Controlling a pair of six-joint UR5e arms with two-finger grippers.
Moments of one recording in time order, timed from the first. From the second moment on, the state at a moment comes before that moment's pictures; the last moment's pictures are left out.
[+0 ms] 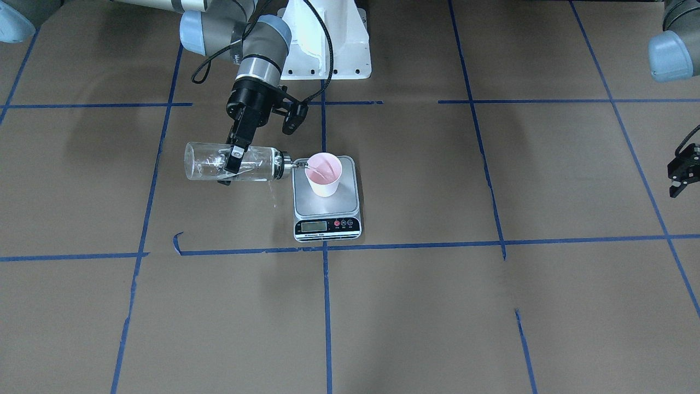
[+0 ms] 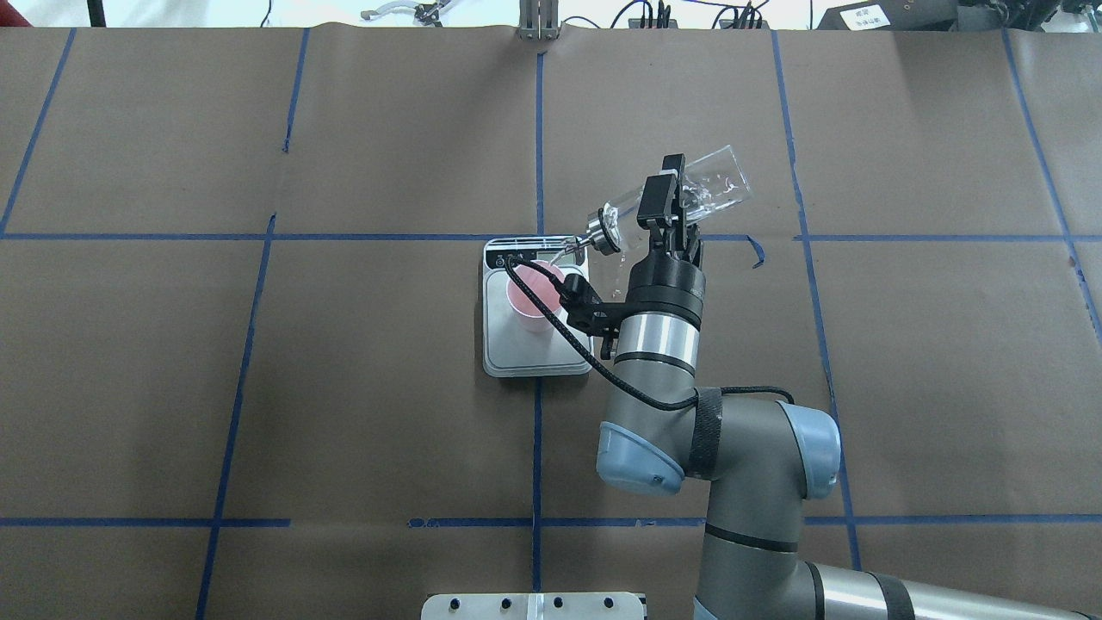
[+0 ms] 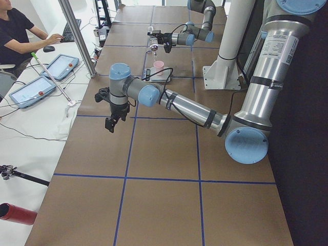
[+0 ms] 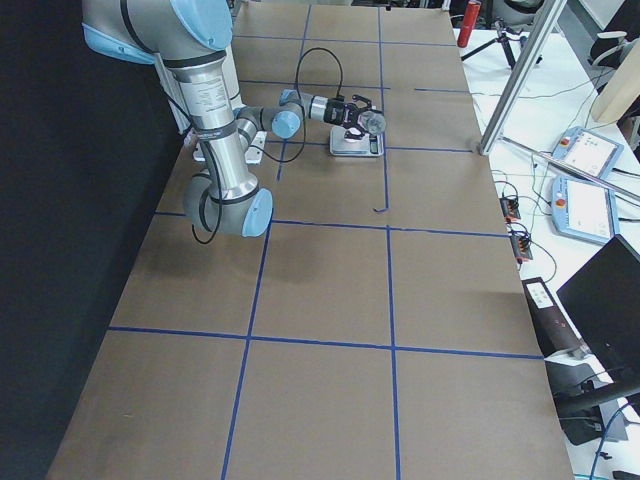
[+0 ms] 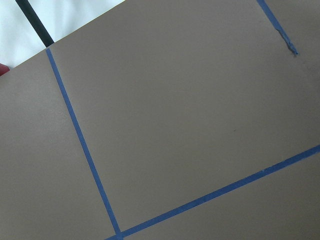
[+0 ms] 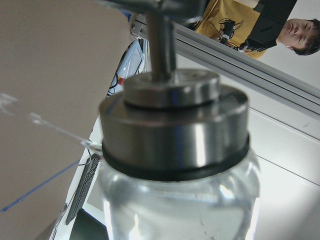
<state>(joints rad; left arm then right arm) -1.33 -1.81 -1.73 -1.61 -2.12 -0.01 0.28 -1.06 1.76 -1.64 0.25 -0.36</state>
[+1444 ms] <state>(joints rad) -1.34 -1.83 -1.73 -1.61 -2.12 -0.01 0.19 -1.13 1.75 -1.13 0.51 0.66</state>
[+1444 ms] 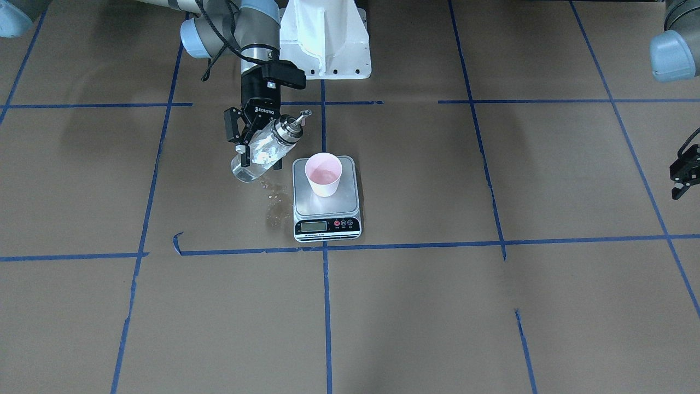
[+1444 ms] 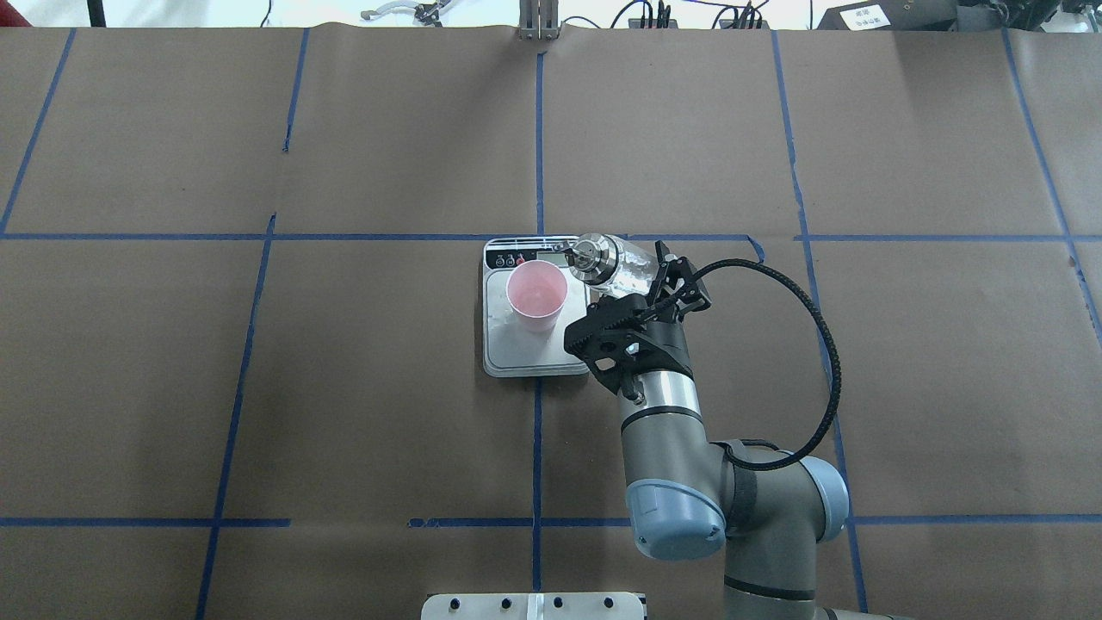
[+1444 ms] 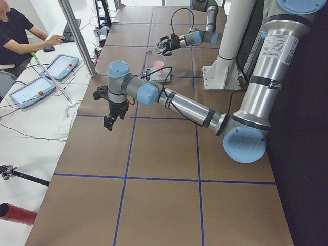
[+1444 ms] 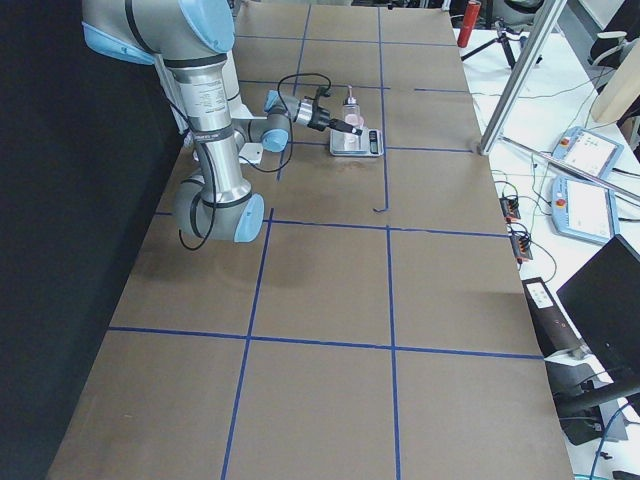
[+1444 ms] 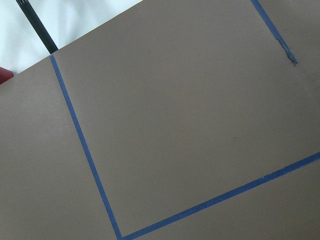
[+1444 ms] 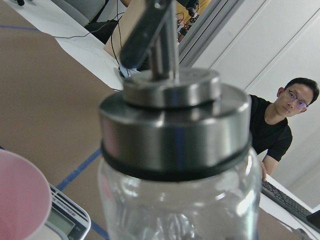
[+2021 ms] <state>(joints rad) -1.34 -1.83 -1.73 -1.61 -2.12 -0.01 0.21 -1.13 1.75 -0.94 0.59 0.89</state>
